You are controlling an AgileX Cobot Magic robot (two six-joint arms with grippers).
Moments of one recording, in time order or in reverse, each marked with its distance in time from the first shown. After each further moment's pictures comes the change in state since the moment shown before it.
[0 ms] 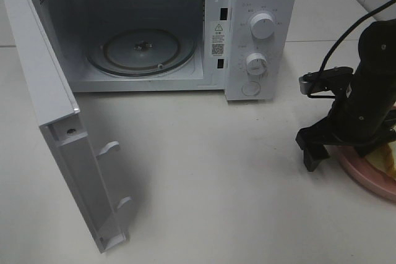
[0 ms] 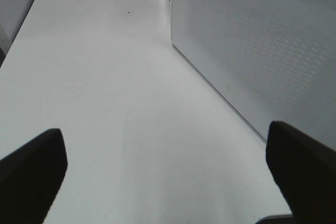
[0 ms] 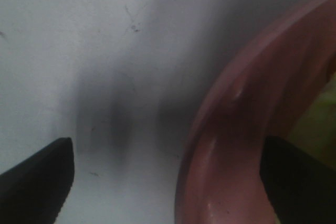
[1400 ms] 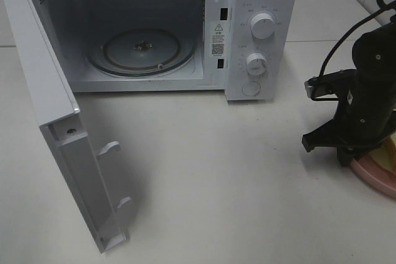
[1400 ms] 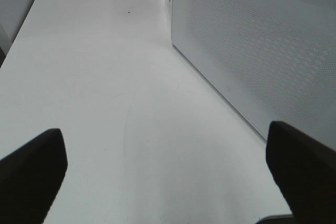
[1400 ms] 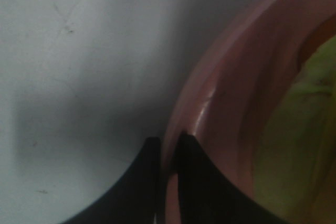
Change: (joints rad) left arm 0.000 0.000 0.000 0.000 0.000 0.000; right arm 0.001 0.025 -0.005 -0.188 0.033 0.214
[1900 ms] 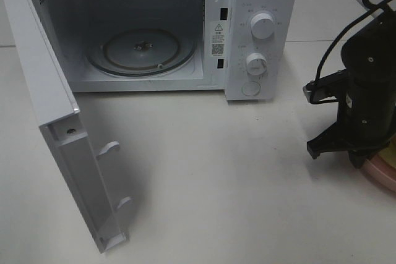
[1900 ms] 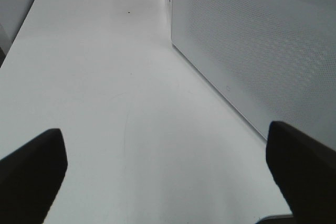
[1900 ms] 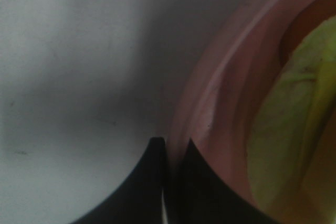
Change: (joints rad) left arm 0.000 0.000 0.000 0.000 0.000 0.000; right arm 0.079 -0.033 0.000 -0.122 0.122 0.102
